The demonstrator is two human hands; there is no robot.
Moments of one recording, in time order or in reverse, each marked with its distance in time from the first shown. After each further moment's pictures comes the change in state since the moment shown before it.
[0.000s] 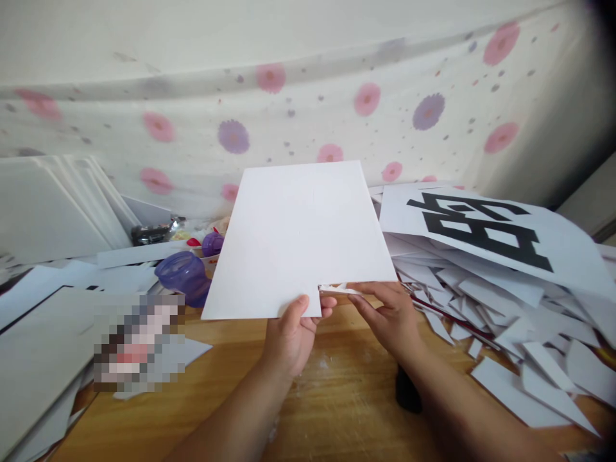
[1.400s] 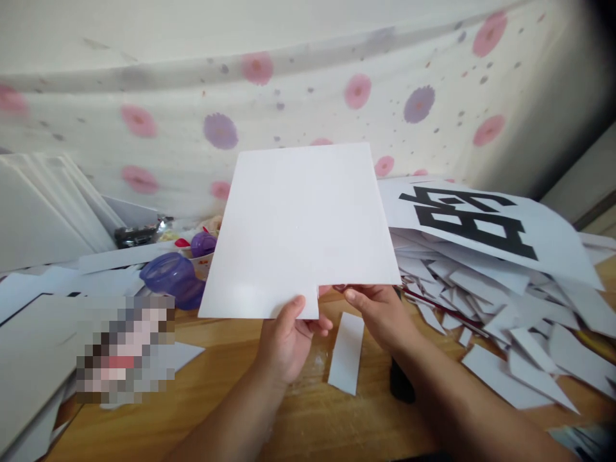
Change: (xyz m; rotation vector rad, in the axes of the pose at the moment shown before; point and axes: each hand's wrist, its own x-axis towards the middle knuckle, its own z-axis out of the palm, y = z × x) left_hand -0.007 0.005 0.003 0.090 -0.034 -0.133; right_hand 0.003 -0.006 0.006 0.800 -0.250 0.442
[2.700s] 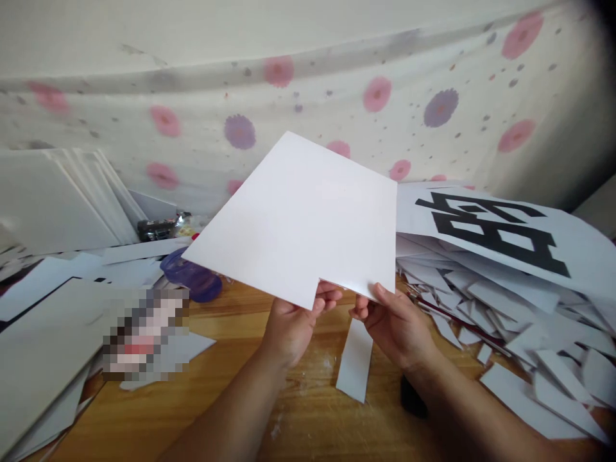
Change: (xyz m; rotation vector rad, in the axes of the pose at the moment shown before) left_hand 0.017 0.001 -0.018 0.073 -0.271 0.231; right_hand -0.005 -0.010 0.010 0.706 0.188 0.373
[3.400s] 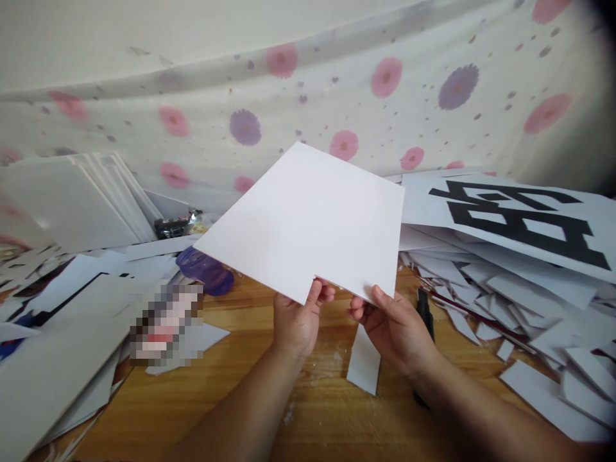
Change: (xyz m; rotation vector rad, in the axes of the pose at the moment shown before) left_hand 0.002 -0.007 0.007 -0.048 0.346 0.138; right_hand -0.010 0.018 0.011 0.051 0.036 0.046
